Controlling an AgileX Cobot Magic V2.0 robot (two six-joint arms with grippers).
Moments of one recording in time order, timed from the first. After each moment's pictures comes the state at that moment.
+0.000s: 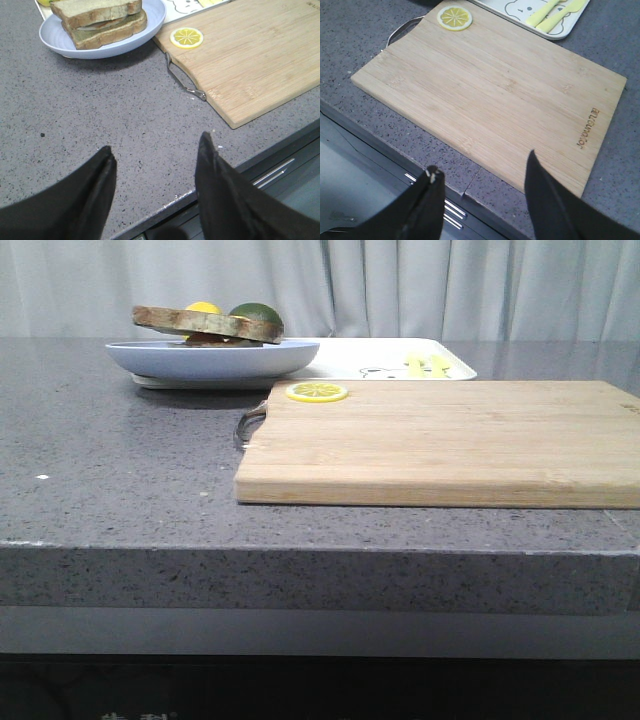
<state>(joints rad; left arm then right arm) -0.51 0.61 -0.76 -0.03 0.73 0.09 0.41 0.68 -0.88 0.04 0.88 -0.10</state>
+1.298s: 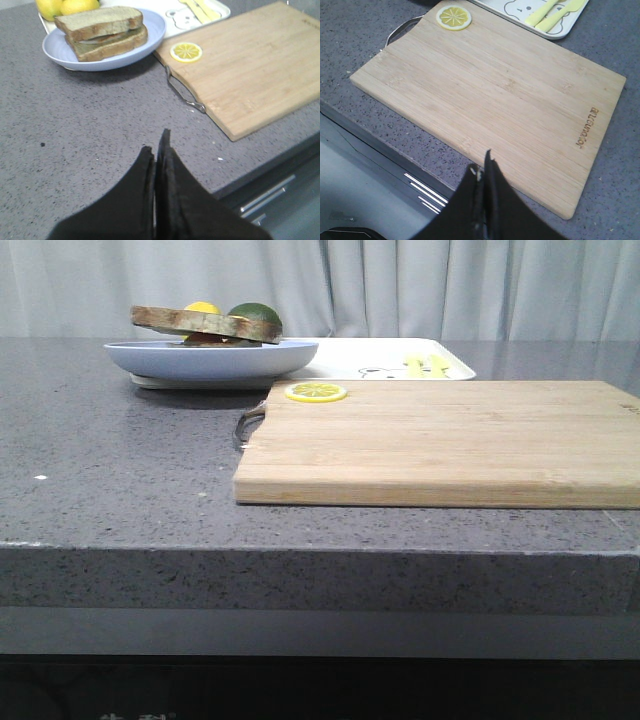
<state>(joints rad) -0.48 0.55 -0.69 -0.04 0.64 0.09 0.41 0.68 -0.88 0.04 0.88 -0.10</state>
